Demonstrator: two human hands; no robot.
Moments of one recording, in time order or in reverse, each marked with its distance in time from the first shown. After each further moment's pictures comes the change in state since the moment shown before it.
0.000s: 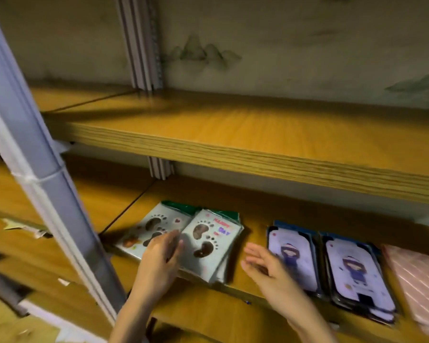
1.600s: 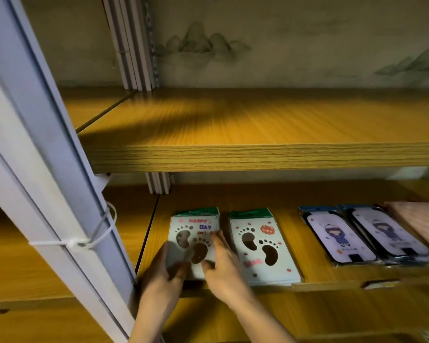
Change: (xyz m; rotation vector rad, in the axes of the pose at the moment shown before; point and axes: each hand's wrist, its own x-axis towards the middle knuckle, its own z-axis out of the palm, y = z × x) left_hand 0.080 -0.108 -0.072 -0.159 -0.348 -0.134; right_hand 0.092 -0.088 0.197 -0.084 0.304 0.053
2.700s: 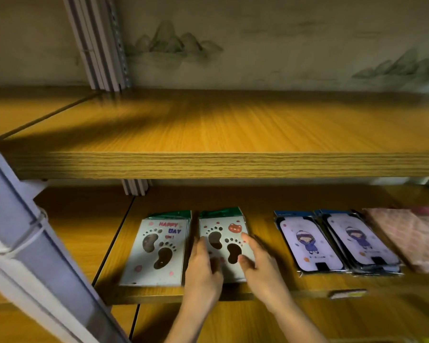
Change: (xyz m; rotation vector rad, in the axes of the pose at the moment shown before) left_hand -0.019 0.082 0.103 -0.025 -0.063 0.054; right_hand -0.009 0.065 -0.104 0.023 0.125 0.114
